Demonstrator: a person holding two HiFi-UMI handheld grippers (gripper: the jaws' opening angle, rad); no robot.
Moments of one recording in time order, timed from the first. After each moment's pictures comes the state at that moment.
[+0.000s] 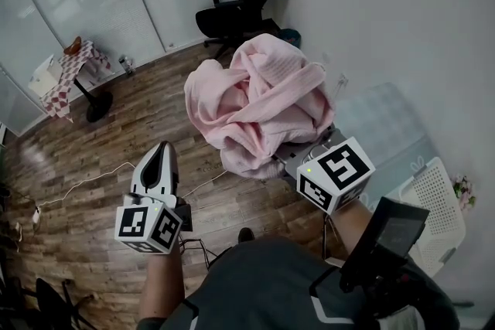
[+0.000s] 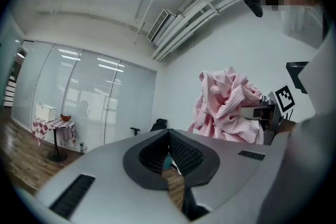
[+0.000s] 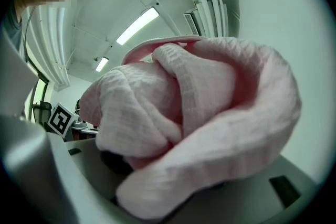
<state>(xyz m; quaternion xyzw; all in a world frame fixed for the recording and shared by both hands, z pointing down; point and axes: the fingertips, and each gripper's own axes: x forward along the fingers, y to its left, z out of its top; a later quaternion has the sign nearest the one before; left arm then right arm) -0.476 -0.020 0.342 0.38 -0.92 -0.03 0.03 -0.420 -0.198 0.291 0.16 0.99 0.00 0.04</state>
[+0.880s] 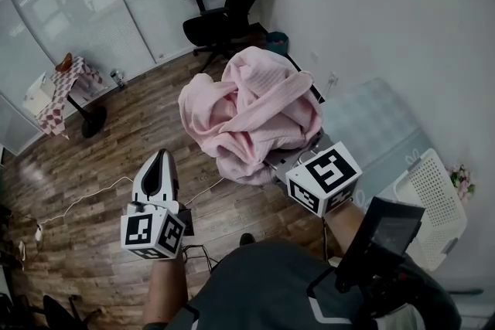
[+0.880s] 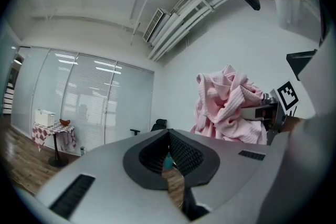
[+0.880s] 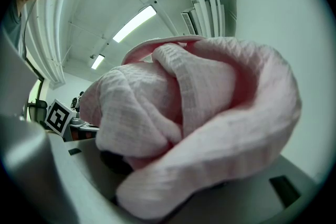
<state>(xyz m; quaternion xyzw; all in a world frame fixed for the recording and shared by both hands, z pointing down) -0.474 -0.023 0.340 0.38 -0.92 -0.01 0.02 -0.414 -0.195 0.300 0.14 0.99 0.00 0.03</state>
